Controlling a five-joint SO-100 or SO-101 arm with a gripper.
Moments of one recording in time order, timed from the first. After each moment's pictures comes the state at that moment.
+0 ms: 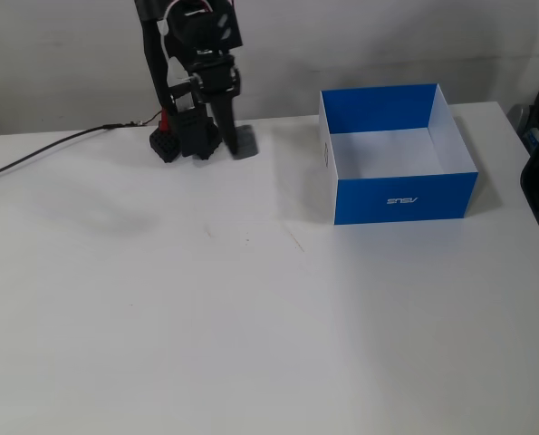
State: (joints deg) arm 21.9 115.8 83.3 96.5 5.7
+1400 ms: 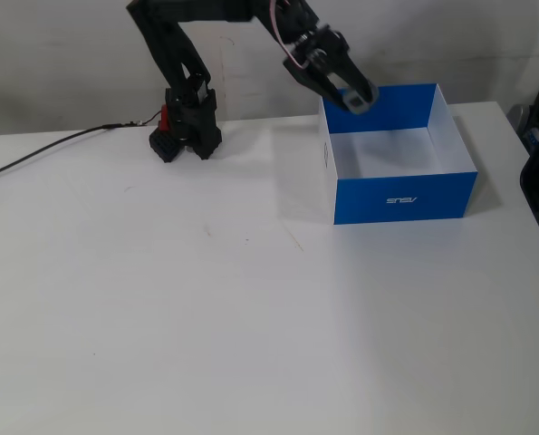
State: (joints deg) arm 63.6 112.7 100.0 61.1 5.5
